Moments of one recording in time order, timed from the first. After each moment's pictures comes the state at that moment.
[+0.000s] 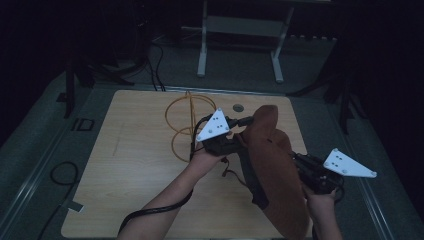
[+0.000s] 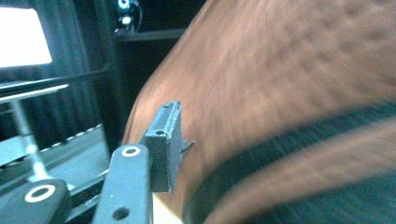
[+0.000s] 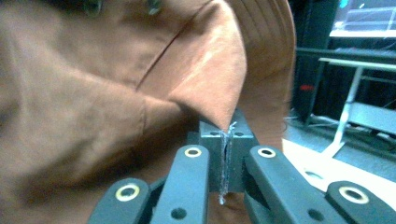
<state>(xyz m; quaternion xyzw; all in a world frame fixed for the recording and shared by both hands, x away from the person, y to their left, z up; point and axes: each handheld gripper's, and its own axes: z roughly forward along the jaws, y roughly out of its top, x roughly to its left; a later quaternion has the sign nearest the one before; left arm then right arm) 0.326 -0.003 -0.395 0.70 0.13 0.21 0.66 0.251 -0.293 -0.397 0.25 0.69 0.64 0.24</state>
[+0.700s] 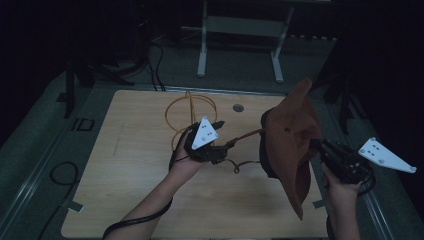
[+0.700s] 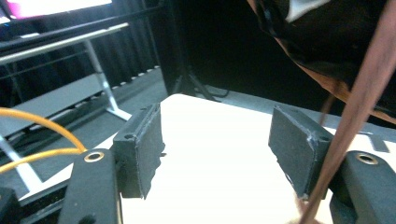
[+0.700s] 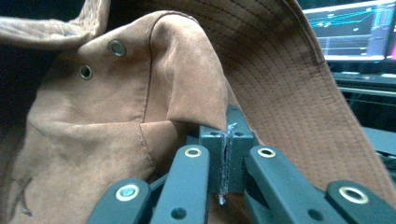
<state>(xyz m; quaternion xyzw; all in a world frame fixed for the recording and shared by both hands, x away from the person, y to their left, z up) 0.318 0.035 -0.421 0.75 0.21 0.27 0.56 0.256 -0.331 -0.361 0.29 0.64 0.65 0.30</state>
